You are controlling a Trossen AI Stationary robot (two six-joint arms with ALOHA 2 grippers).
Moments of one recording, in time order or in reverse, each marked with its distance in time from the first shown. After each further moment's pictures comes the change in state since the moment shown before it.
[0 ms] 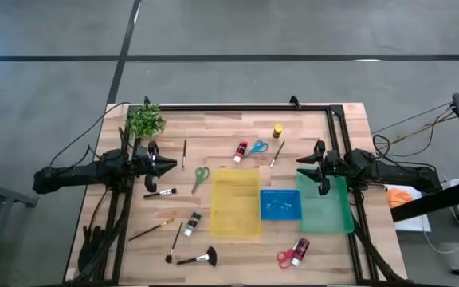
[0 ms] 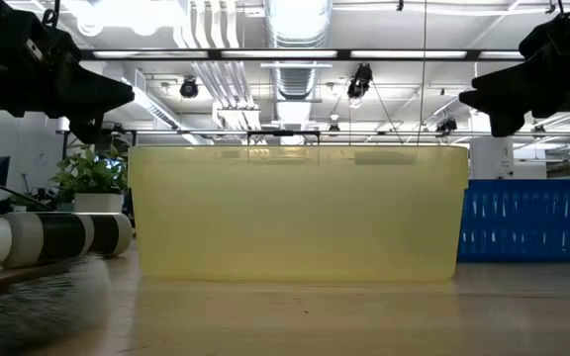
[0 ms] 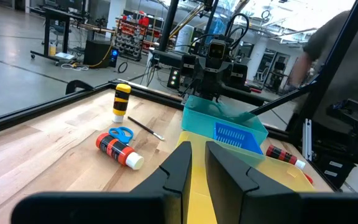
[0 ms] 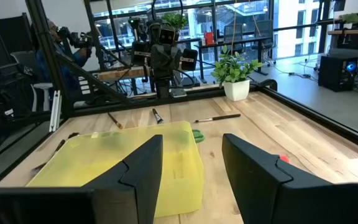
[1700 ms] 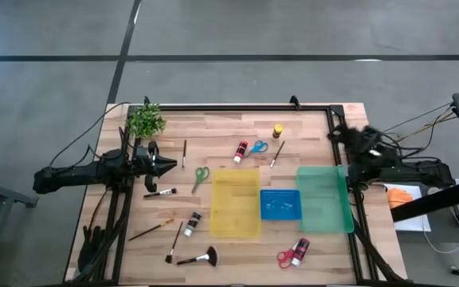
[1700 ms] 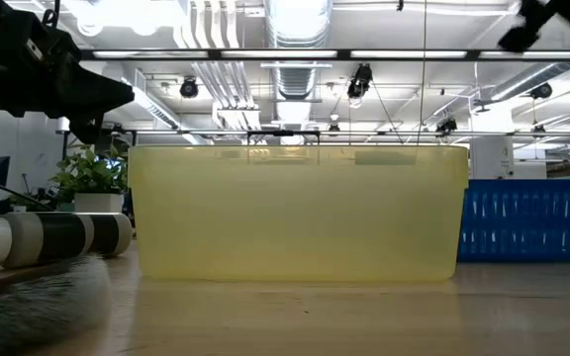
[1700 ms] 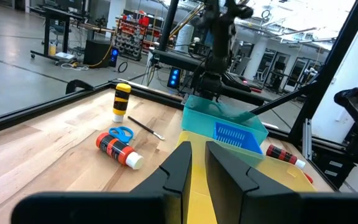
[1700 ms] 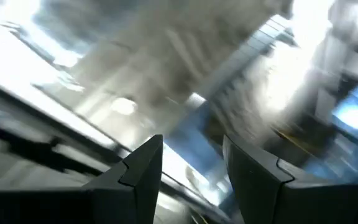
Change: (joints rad) left arm 0.000 0.001 0.000 0.000 0.000 0.000; right arm 0.002 0.269 0.033 1.293 0.240 0.619
